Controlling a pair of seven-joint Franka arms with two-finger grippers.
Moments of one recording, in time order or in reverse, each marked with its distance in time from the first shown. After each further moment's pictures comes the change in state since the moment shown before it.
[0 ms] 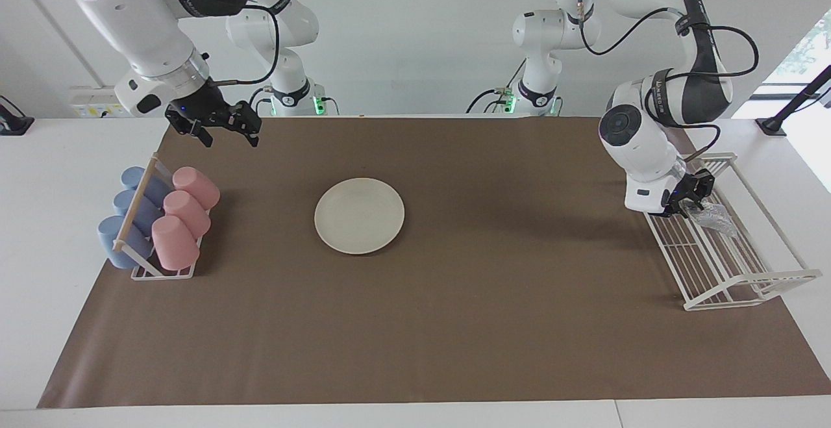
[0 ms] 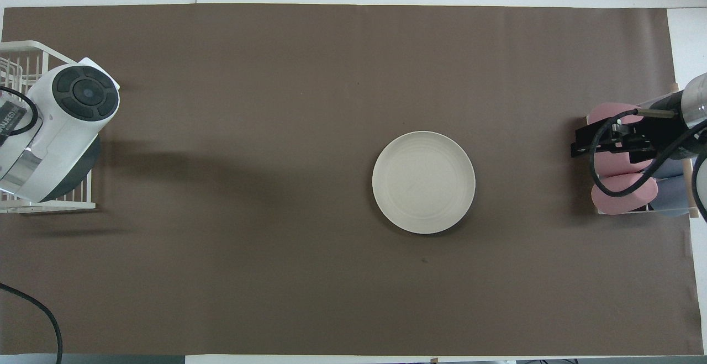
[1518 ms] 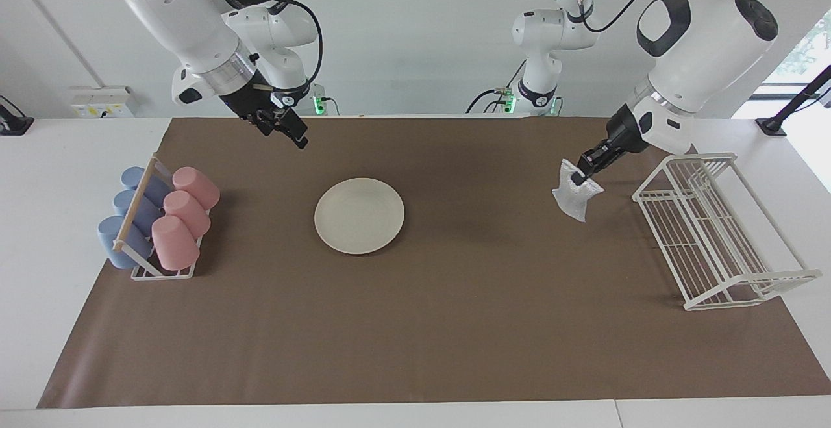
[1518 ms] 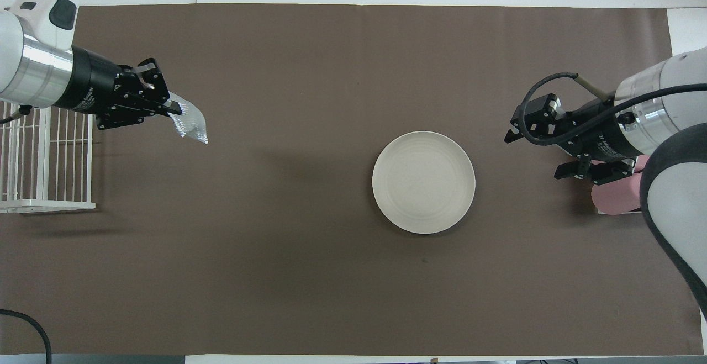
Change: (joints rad) left arm -0.033 -0.059 -0.020 0.303 -1.375 -0.220 0.039; right arm 0.017 0.012 0.102 0.002 0.182 0.052 0.603
